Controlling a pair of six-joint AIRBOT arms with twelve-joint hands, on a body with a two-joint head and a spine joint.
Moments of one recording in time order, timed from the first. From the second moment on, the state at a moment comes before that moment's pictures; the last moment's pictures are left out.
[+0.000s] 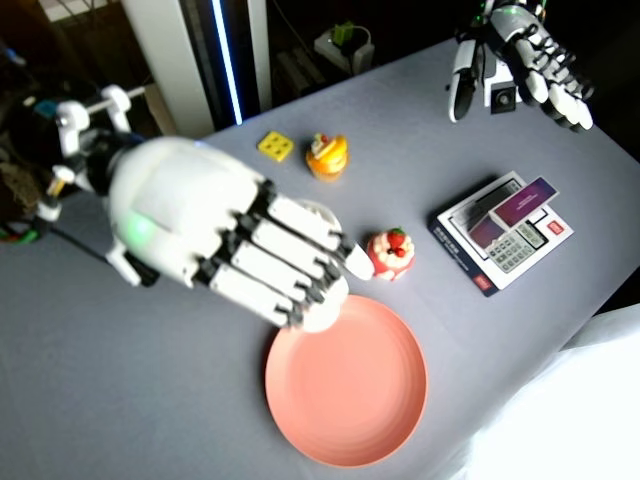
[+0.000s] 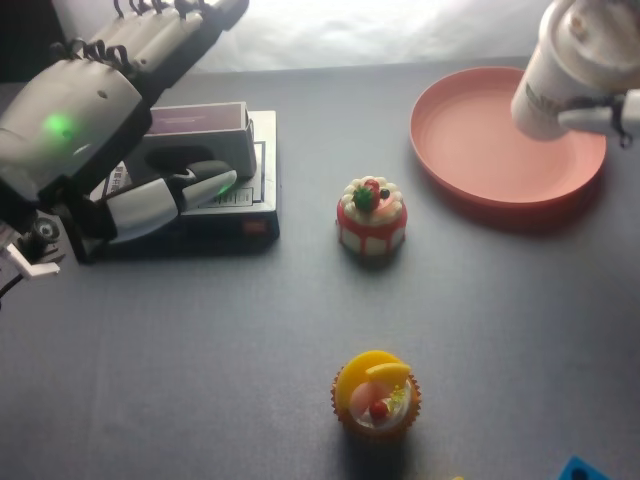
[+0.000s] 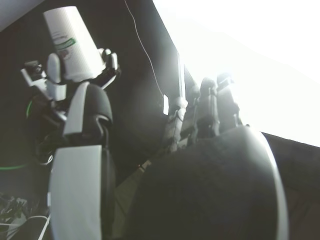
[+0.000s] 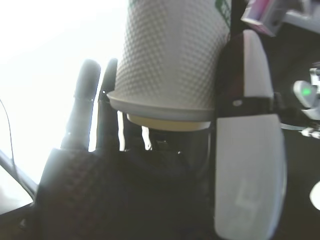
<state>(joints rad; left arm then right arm) 0.92 -0.85 1.13 -0.08 -1.21 0.70 -0.69 -0.93 1.18 0.25 0.72 -0.96</state>
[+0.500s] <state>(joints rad) 0.92 -0.86 1.14 -0.09 -1.22 0.68 -0.60 -1.13 1.44 0.46 0.45 -1.08</state>
